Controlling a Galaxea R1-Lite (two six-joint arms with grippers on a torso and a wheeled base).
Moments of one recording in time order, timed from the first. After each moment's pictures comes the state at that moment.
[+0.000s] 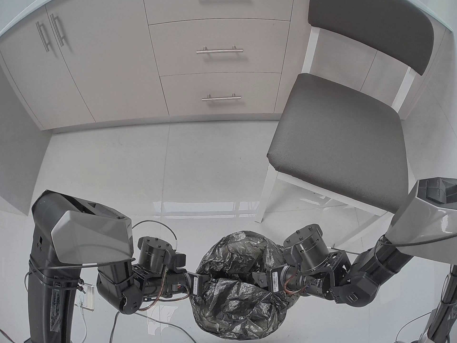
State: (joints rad) left arm -0.49 2.44 -0.55 -1.20 -0.30 -0.27; right arm 0.76 2.12 -0.70 -0.64 -0.25 0.44
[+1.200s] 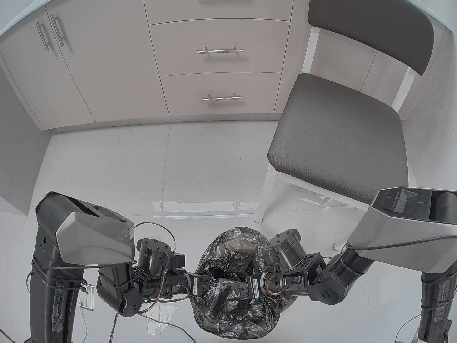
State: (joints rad) left arm -0.49 2.46 -0.52 -1.28 -0.30 -0.28; right arm 0.75 2.30 -0.84 -0.63 -0.01 0.41
